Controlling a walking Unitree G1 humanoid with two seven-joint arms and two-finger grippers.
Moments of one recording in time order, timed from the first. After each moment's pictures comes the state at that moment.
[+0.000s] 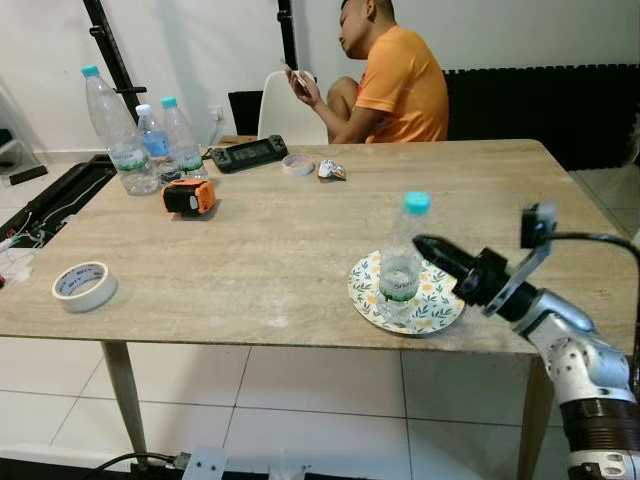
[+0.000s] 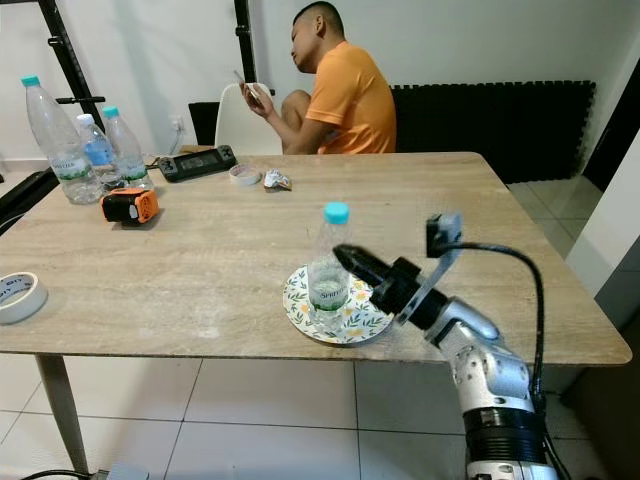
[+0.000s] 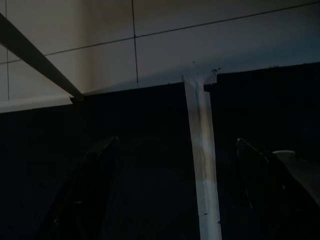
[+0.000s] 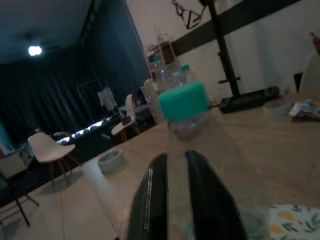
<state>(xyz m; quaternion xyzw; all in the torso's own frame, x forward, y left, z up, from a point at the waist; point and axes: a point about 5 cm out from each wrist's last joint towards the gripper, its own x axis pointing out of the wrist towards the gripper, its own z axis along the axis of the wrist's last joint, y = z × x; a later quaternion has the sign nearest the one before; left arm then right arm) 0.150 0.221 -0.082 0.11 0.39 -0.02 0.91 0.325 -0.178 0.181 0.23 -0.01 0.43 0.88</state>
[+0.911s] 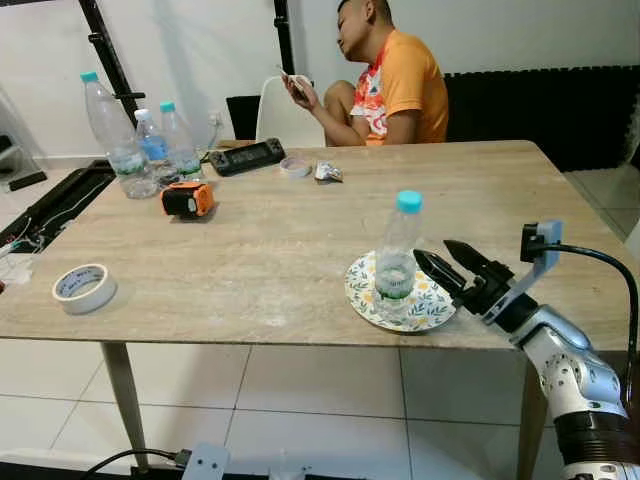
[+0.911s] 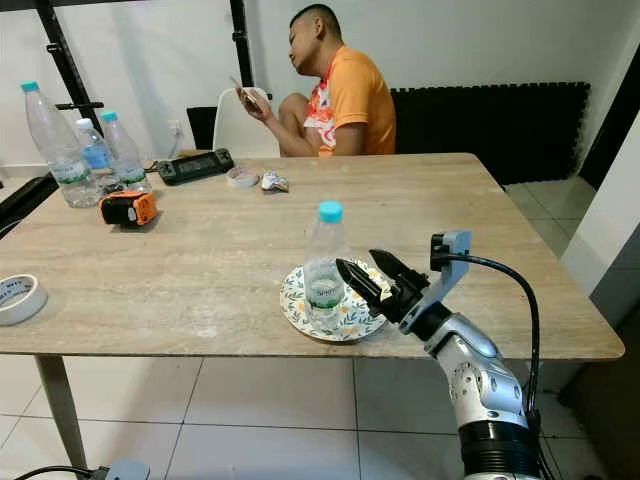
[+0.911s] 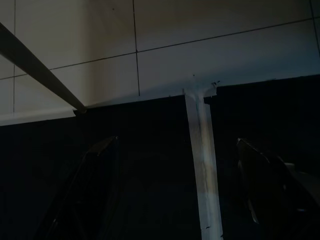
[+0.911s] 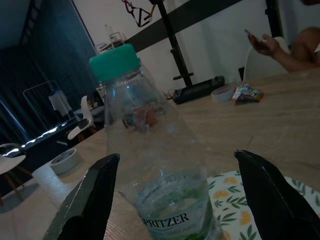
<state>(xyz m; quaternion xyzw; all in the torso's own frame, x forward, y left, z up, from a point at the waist) 0.154 0.221 -0.079 0.11 0.37 -0.02 0.92 0.327 -0.184 0.153 0.19 0.02 0.33 0.92</state>
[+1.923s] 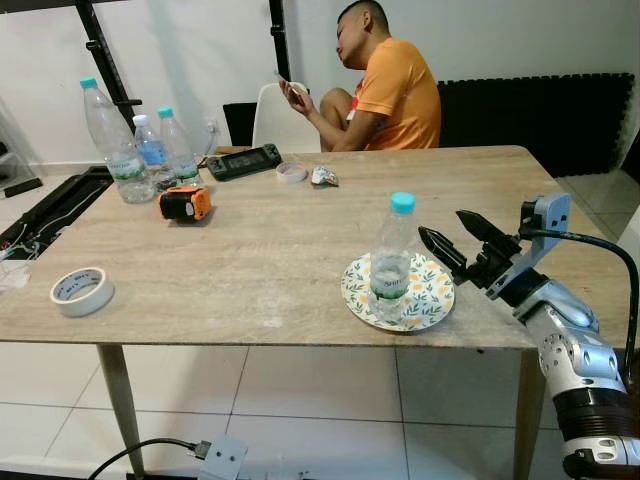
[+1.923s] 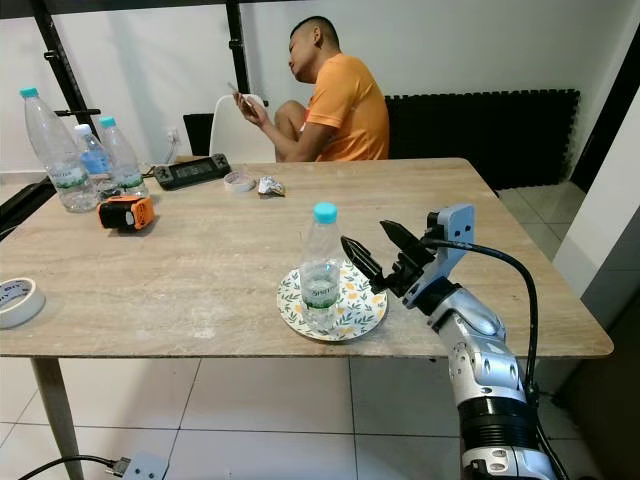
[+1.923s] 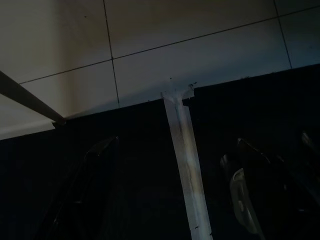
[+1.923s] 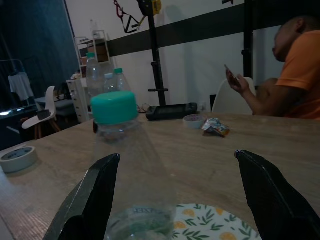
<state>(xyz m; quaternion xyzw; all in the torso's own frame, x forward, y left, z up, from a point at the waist) 0.167 0.203 -0.080 0.10 0.38 -0.07 0.92 0.345 -0.185 0.177 0.09 -0.03 0.31 0.95</state>
